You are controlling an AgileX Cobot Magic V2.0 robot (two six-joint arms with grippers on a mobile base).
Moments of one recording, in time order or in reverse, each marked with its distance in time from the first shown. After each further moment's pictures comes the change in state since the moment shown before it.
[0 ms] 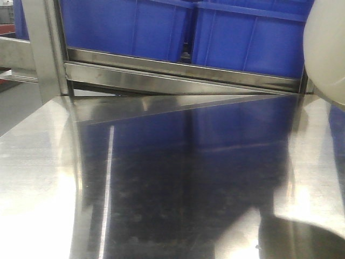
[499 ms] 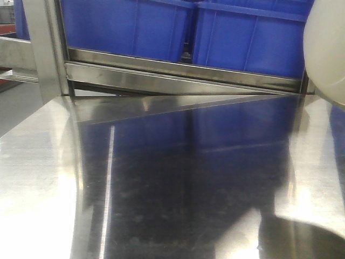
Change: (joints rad) left arm 0.000 0.000 0.000 0.000 0.000 0.000; right arm 0.000 0.000 0.000 0.000 0.000 0.000
